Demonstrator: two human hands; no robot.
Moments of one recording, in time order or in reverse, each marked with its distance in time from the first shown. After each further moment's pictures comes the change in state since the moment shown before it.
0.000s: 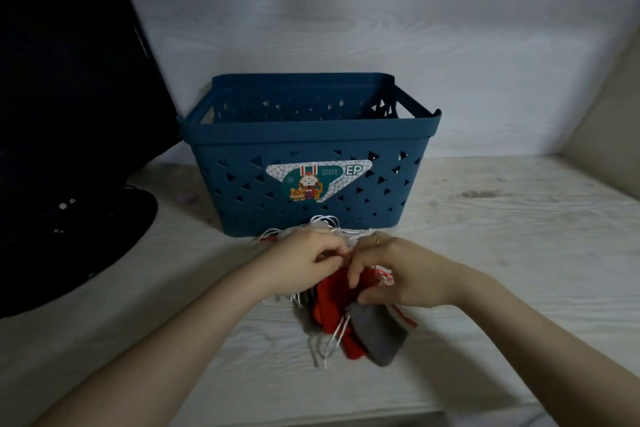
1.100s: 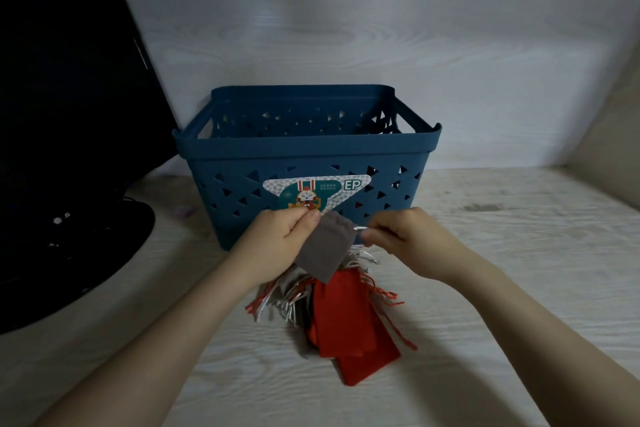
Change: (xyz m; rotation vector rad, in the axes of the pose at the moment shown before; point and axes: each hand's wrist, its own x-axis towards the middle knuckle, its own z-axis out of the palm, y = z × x) left_hand 0.004 -0.004 -0.026 -0.086 0.359 -0.151; right_hand 0.015 0.008 -0.031 -0.085 0.315 0.168
